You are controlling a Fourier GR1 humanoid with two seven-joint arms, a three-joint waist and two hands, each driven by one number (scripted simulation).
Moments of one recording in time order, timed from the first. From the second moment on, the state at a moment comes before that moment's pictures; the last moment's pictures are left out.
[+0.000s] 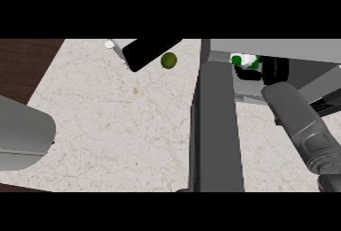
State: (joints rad) left arm 0.22 0.08 0.57 -2.06 0.47 -0.58 0.07; right arm -1.04 -0.28 -0.20 -0.13 0.46 -0.78 -0.60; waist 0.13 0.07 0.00
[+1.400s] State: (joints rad) left arm 0.18 0.08 0.43 -2.00 0.37 -0.69 0.04; right arm -1.03 -0.23 -0.30 -0.13 0.36 -0.50 -0.76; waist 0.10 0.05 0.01
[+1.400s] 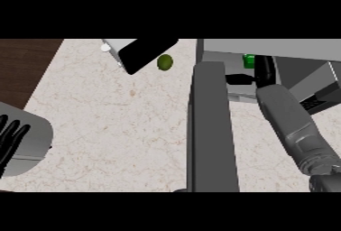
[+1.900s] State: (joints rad) left arm 0.16 0.02 0.31 -2.02 0.32 -0.69 0.06; right arm -0.95 -0.21 -0.40 -0.13 0.26 -0.26 -0.85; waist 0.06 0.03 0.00
